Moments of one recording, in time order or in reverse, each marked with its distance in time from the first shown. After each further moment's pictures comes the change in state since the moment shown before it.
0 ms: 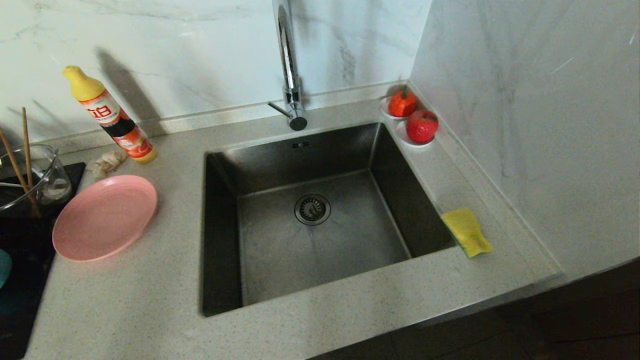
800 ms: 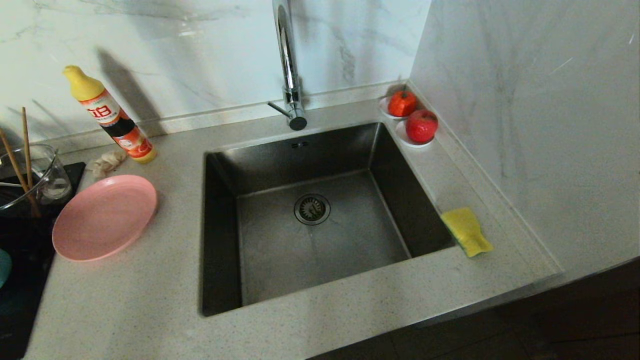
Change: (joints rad) left arm 0.009 0.705 -0.709 0.091 0.000 -0.129; right arm 0.000 0.000 0.000 0.000 0.000 0.000
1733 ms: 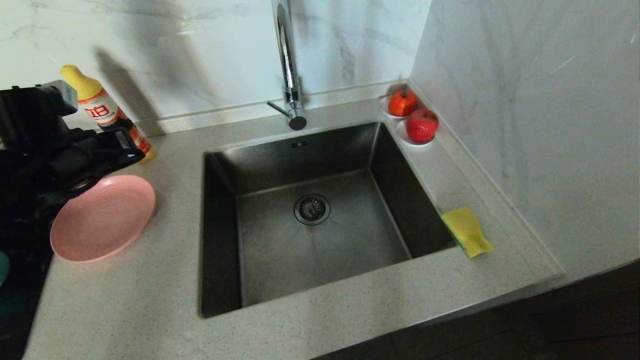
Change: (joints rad) left arm 0.084 1.021 -0.358 -0.664 0.189 -0.038; right arm 0.000 0.000 0.000 0.000 0.000 0.000
